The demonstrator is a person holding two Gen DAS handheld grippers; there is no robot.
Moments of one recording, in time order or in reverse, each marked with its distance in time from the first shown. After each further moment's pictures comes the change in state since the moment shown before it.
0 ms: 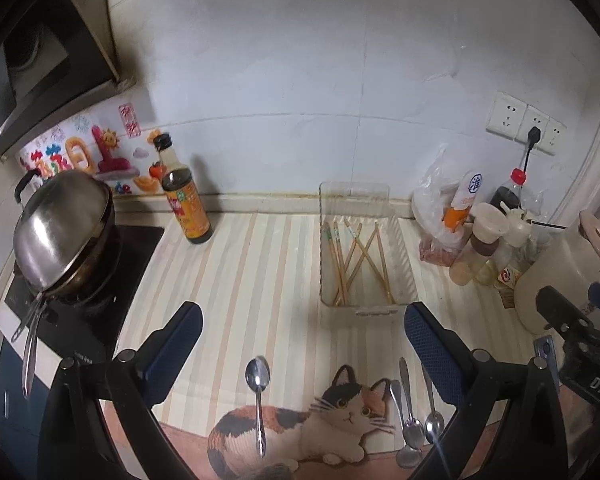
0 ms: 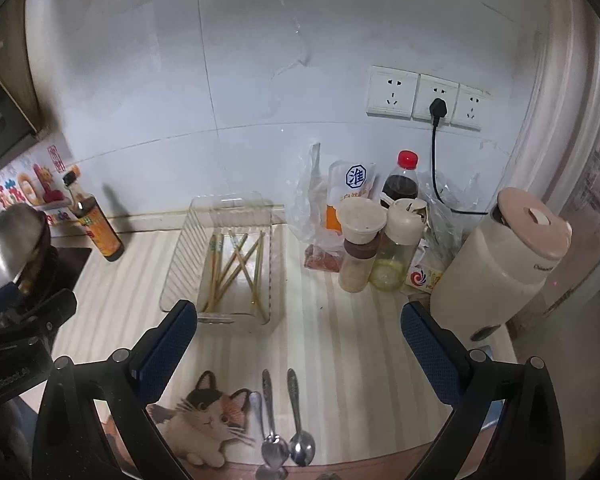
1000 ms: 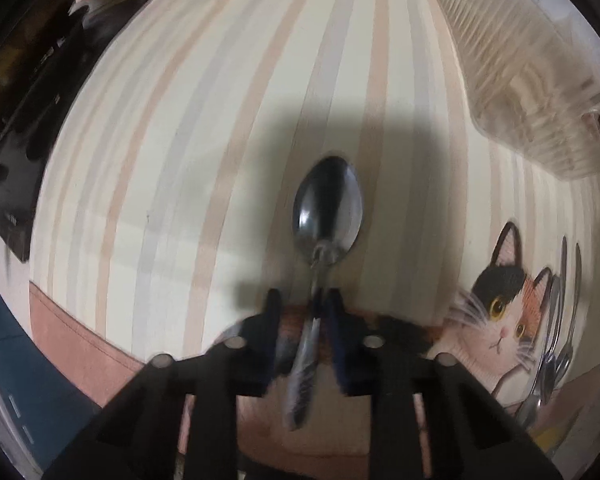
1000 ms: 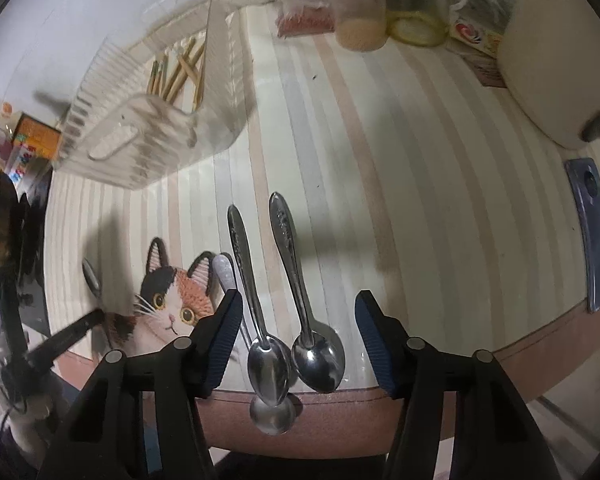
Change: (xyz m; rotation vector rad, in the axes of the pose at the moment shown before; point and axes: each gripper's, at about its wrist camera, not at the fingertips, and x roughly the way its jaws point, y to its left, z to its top) left arm 0.214 0.068 -0.149 -0.121 0.593 0.061; right arm 0.180 -0.041 -0.132 0.187 0.613 0.094
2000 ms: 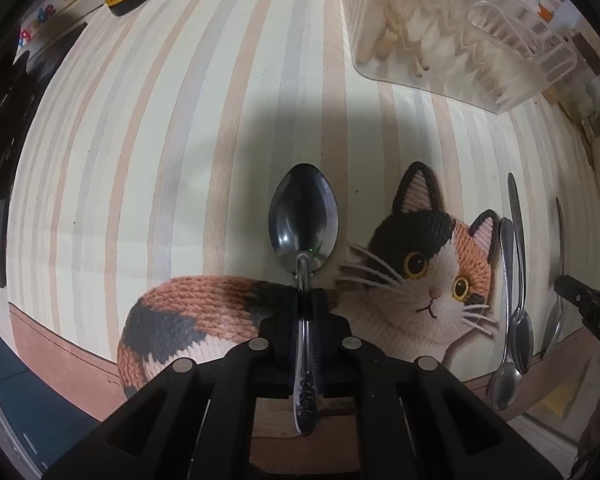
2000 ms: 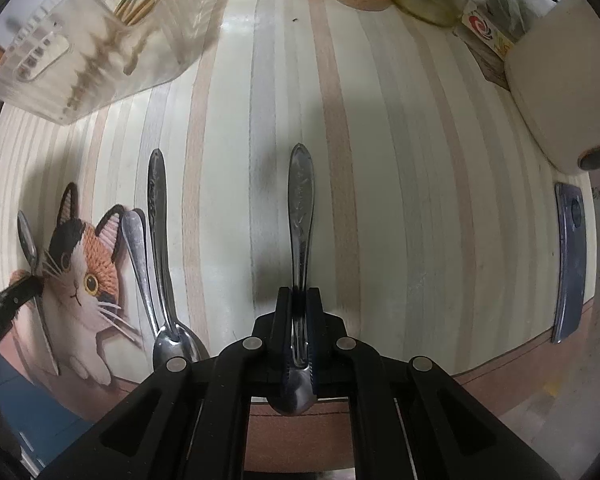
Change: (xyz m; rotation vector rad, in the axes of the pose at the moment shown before) left arm -0.006 -0.063 -0.015 0.147 0.019 -0.060; right arm 0.041 -0.010 -0.011 -0.101 0.062 -0.200
